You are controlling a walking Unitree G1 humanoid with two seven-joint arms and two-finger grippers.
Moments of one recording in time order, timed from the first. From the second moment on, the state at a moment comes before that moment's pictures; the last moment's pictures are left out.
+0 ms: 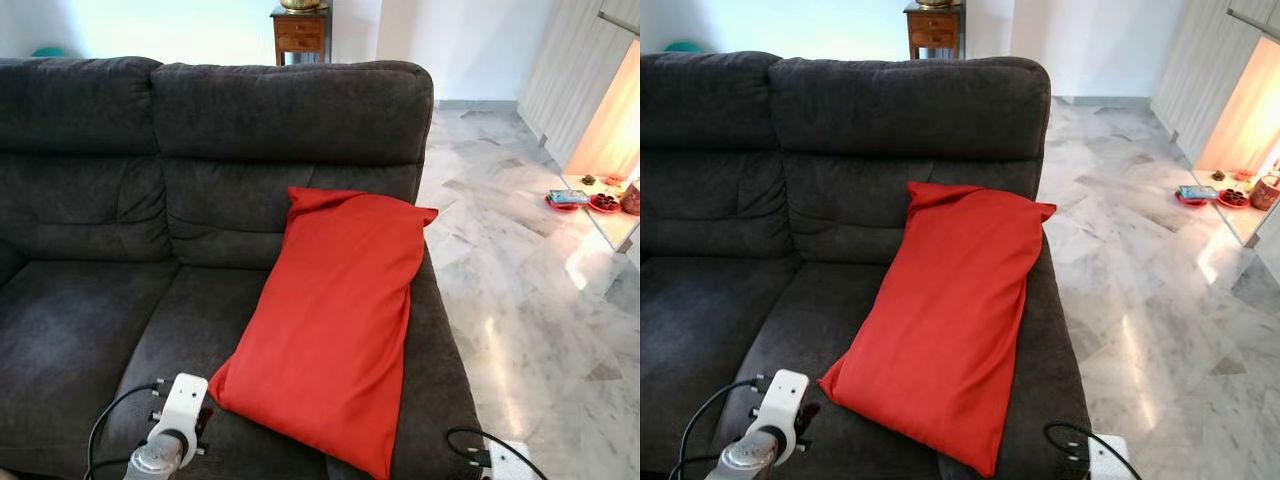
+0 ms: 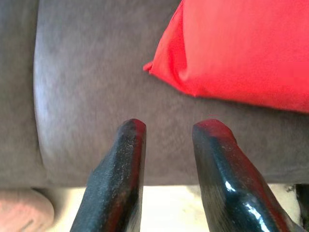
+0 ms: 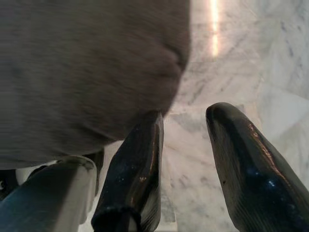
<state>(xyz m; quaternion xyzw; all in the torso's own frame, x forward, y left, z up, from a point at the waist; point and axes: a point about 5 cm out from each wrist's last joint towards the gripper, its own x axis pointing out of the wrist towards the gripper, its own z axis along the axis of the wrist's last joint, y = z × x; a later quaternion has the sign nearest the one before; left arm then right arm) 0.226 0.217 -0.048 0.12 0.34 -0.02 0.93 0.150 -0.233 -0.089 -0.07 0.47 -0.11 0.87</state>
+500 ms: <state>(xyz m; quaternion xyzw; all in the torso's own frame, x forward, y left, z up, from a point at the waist) 0.202 0.231 -0.063 0.07 0.40 0.03 0.91 0.151 -0.218 -0.092 -0.08 0.47 -0.07 0.88</state>
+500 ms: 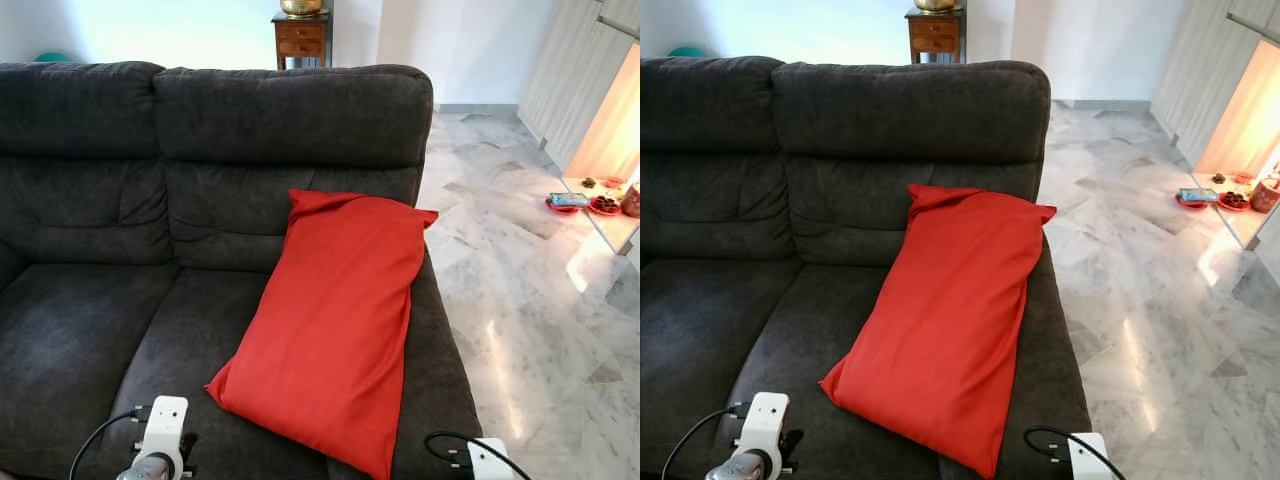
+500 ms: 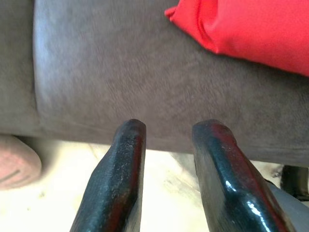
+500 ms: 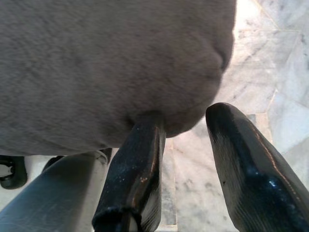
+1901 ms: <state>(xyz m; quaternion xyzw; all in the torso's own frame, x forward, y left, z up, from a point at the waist) 0.191 0.228 -0.070 0.06 0.42 0.04 0.91 0.160 -0.208 -0.090 -0.06 0.46 -0.06 0.88</state>
